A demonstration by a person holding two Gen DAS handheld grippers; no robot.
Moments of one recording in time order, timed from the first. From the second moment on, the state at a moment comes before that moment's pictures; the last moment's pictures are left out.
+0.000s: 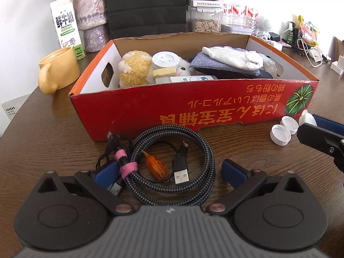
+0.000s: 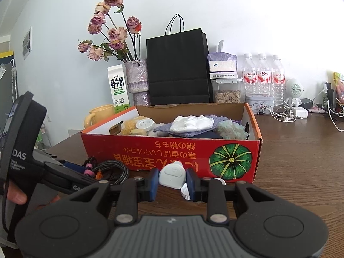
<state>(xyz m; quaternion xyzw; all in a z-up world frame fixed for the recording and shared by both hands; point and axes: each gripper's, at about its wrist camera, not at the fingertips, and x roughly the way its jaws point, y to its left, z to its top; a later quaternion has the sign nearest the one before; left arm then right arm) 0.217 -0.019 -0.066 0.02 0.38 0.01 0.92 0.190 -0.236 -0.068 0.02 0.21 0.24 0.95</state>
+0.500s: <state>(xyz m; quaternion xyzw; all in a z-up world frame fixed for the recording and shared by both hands) 0.199 -0.019 -0.059 0.00 0.36 0.00 0.93 0.191 -0.236 -0.069 0.02 0.21 0.24 0.95</state>
